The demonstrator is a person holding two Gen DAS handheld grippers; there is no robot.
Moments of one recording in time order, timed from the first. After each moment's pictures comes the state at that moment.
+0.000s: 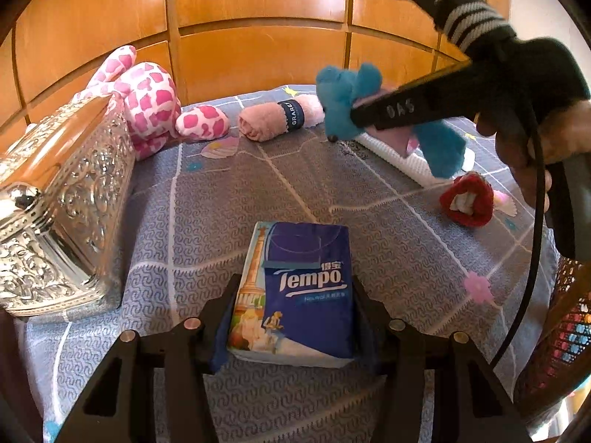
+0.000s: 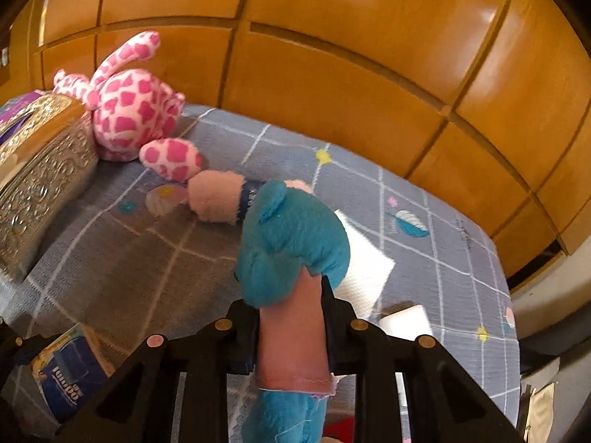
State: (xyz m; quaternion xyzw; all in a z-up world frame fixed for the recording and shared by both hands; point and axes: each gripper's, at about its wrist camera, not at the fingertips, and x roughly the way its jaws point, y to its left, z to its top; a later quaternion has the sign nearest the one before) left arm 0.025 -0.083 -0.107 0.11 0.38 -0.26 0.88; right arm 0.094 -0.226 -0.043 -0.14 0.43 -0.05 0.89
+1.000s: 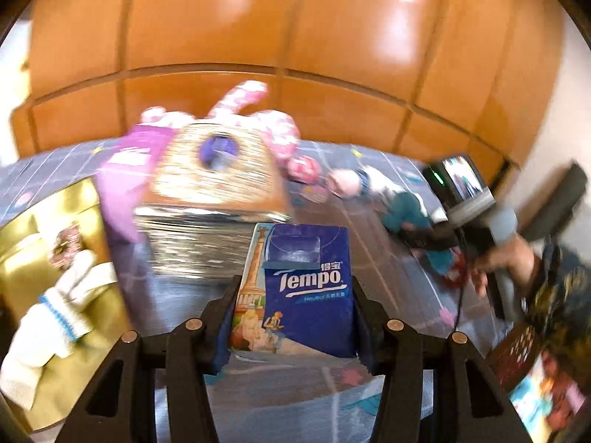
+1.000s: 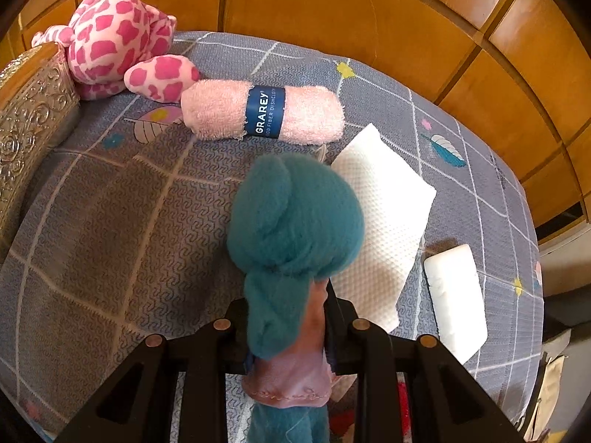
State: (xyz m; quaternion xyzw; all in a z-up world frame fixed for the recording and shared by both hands) left arm -0.003 0.061 -0.007 -0.05 0.37 -0.19 0.91; right arm 0.105 -0.235 -0.087 -0.10 0.54 -0.05 0.83
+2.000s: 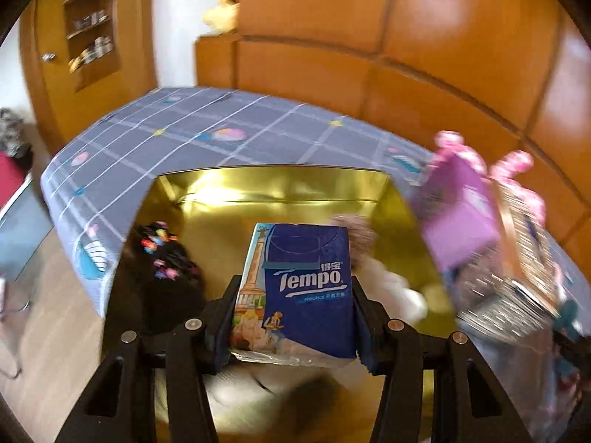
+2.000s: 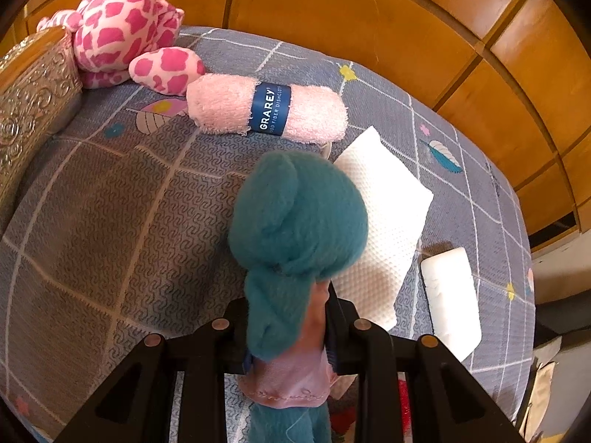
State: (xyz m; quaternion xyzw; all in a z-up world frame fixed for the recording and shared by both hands) left arm 0.038 0.273 -0.026 -0.12 0.41 0.15 0.89; right arm 0.102 -0.228 -0.090 -0.13 0.53 -0.05 0.83
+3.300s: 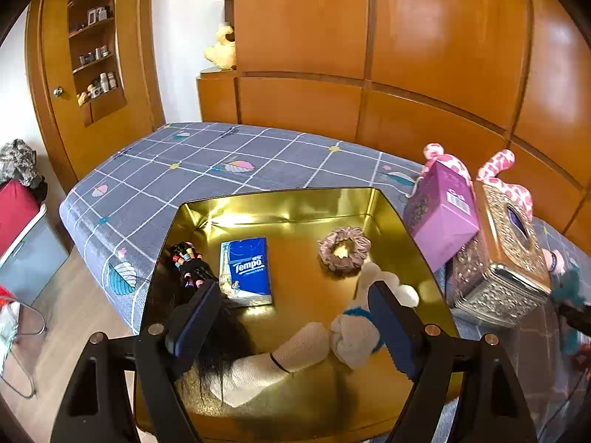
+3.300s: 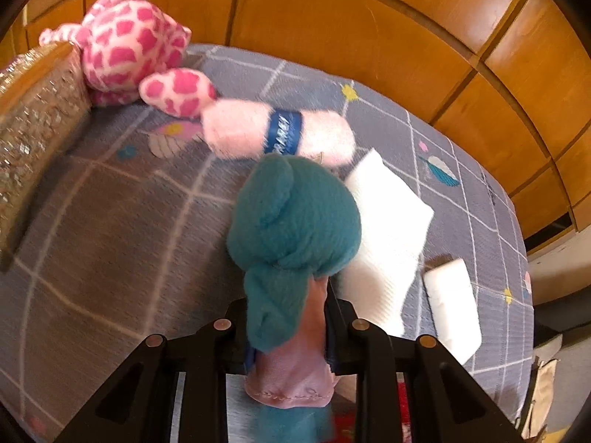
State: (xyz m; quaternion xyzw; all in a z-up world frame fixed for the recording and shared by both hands) left arm -0.006 0.244 0.002 -0.06 0.36 0.14 0.92; right arm 0.103 -0.204 -0.076 -0.12 0.51 -0.06 0.85
